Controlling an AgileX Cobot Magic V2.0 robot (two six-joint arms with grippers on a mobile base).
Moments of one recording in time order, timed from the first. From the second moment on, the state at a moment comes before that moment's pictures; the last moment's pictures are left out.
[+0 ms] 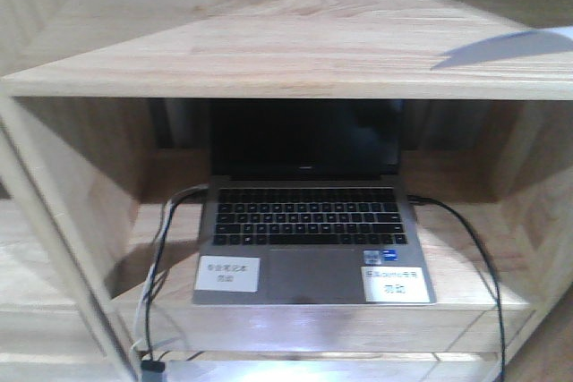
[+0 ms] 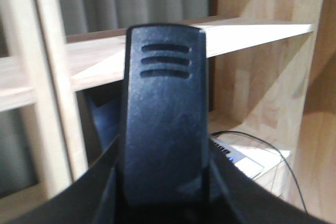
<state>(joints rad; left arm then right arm) -0.70 0.09 -0.74 0.13 0.78 -0.08 0.51 0.35 -0.32 -0.14 -0.98 1.05</state>
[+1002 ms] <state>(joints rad) -0.70 0.09 -0.74 0.13 0.78 -0.08 0.51 0.35 -0.32 -0.14 -0.98 1.05</state>
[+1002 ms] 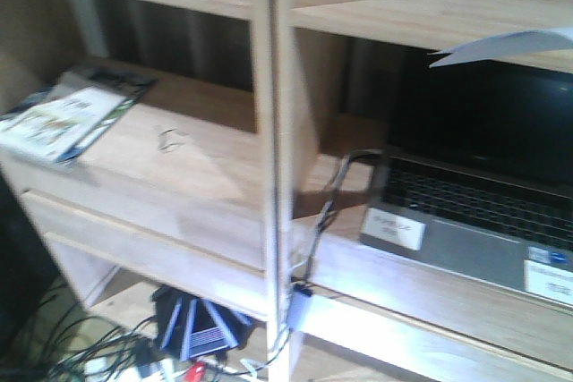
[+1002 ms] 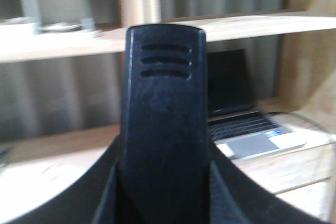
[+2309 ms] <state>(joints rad) -0.70 0.09 -0.74 0.13 0.78 -0.08 0.51 0.35 -0.32 -0.14 -0.98 1.05</state>
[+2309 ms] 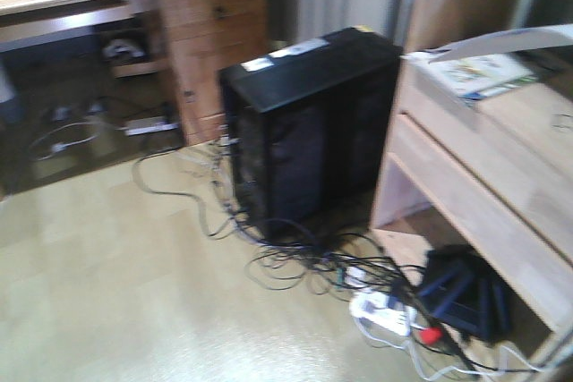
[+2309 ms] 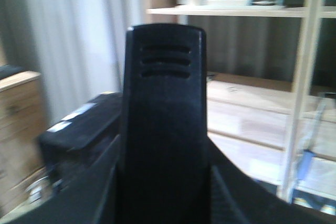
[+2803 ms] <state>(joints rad) -0.70 0.09 -0.74 0.13 0.78 -0.08 0.51 0.35 -0.32 -0.14 -0.98 1.05</state>
